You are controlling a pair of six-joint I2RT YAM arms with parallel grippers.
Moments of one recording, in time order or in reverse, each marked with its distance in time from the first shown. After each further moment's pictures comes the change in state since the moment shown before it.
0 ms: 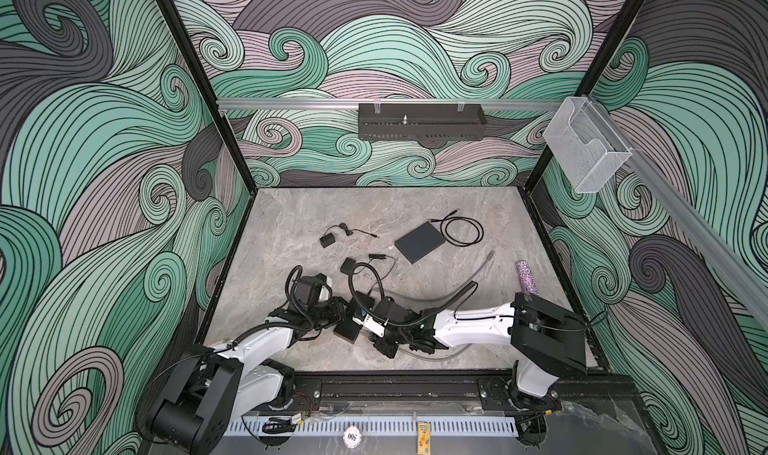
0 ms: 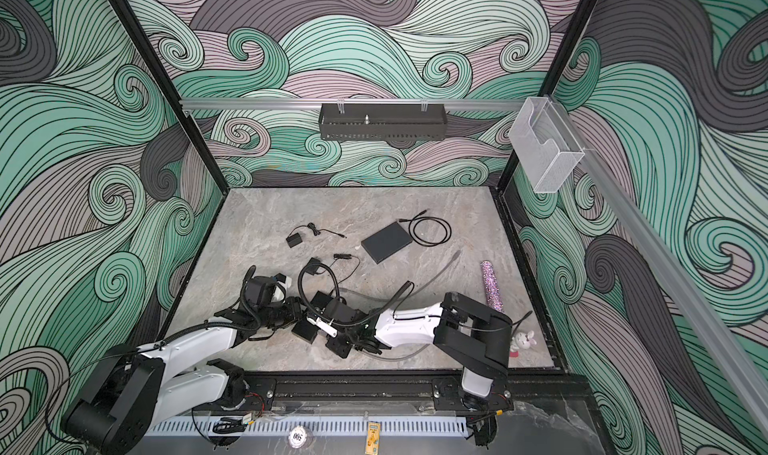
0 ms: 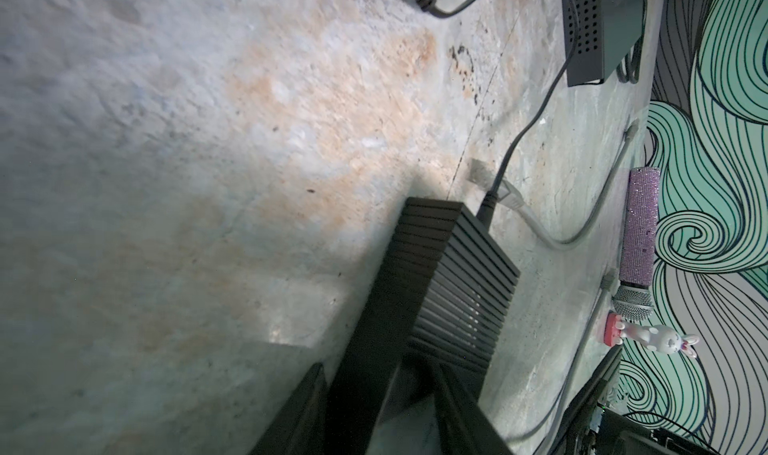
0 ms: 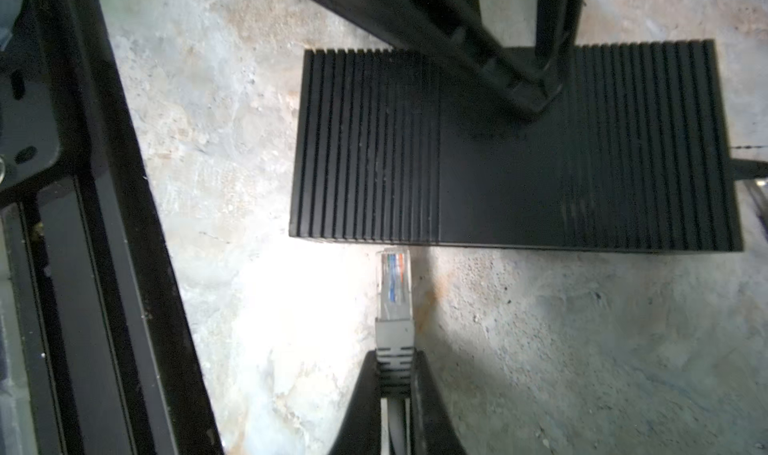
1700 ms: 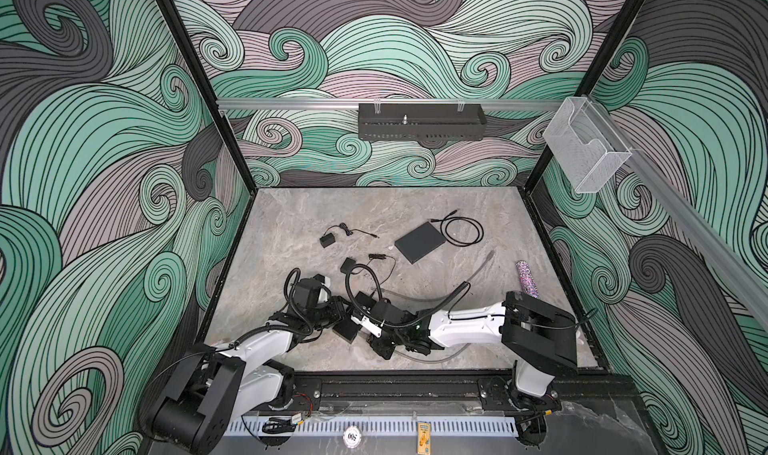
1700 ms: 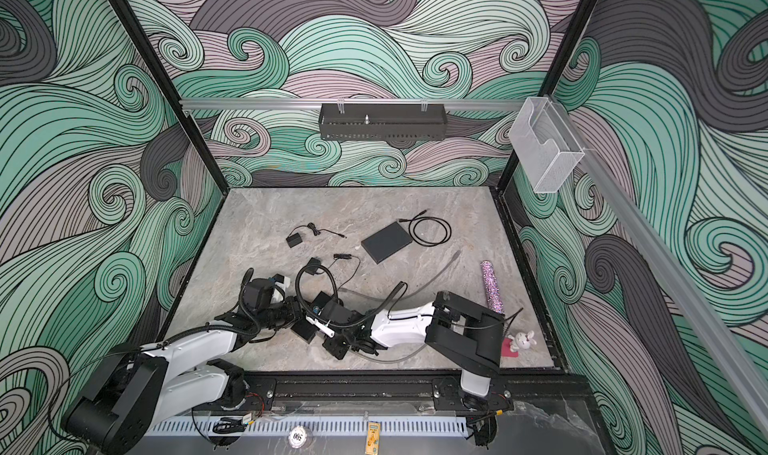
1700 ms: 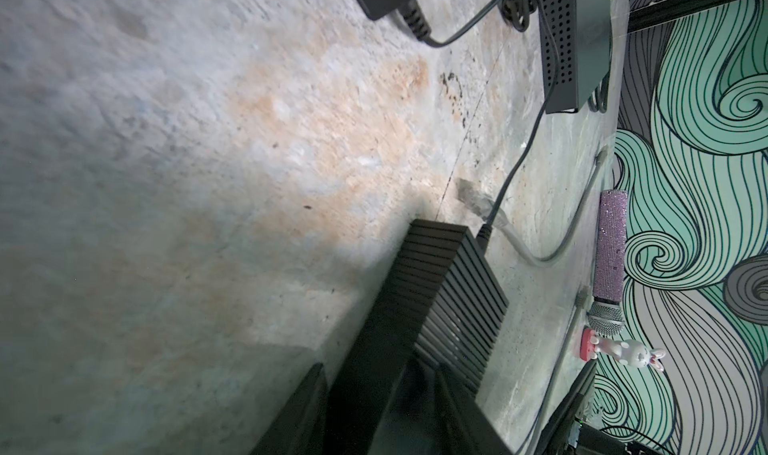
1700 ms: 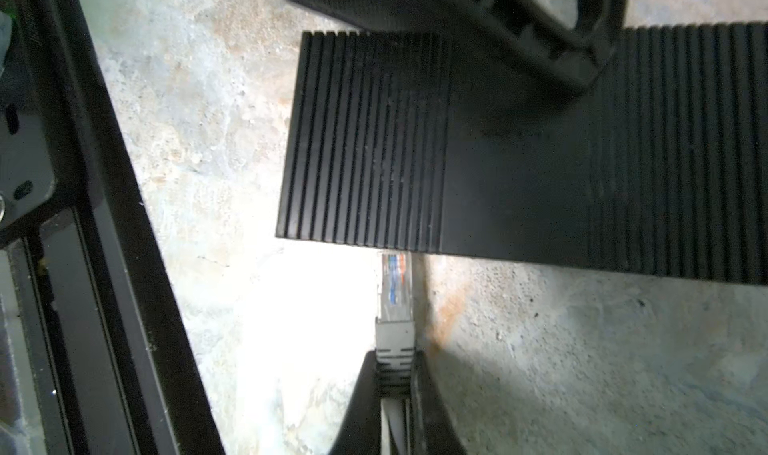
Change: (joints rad) left arm 0.000 0.015 -0.051 0.132 0.006 -0.076; right arm 0.006 0.044 0.016 0.017 -0.013 0.086
